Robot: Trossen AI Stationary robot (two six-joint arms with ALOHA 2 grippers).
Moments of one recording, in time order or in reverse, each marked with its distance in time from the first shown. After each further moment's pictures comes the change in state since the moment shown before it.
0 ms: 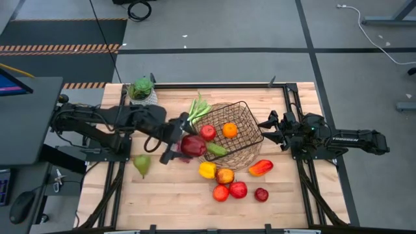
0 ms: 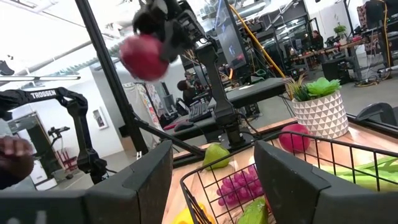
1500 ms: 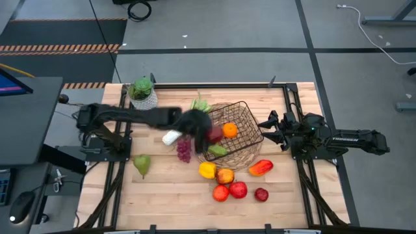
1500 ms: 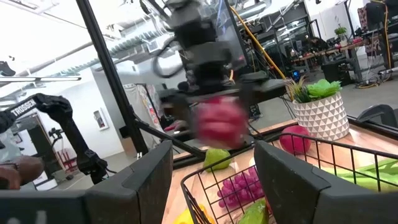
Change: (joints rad) left arm 0.153 0.364 0.061 -0.051 -0.174 -0.460; right arm 0.000 0.000 0.000 0.006 0.000 0.000
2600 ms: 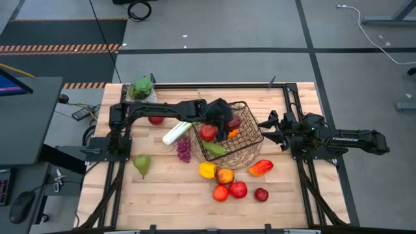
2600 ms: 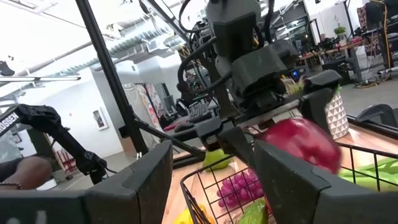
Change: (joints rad) left arm 0.098 0.361 0.285 0.080 -0.050 0.261; right arm 0.000 0.000 0.000 -0.002 0.000 0.000
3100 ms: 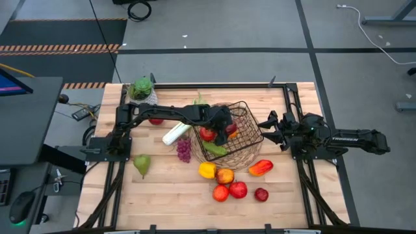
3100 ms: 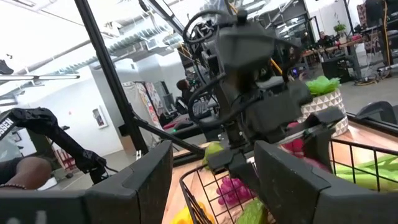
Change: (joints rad) left arm -0.015 0.072 -0.001 -0.089 -0.021 -0.089; right arm 0.000 0.016 0.000 0.007 0.000 0.000
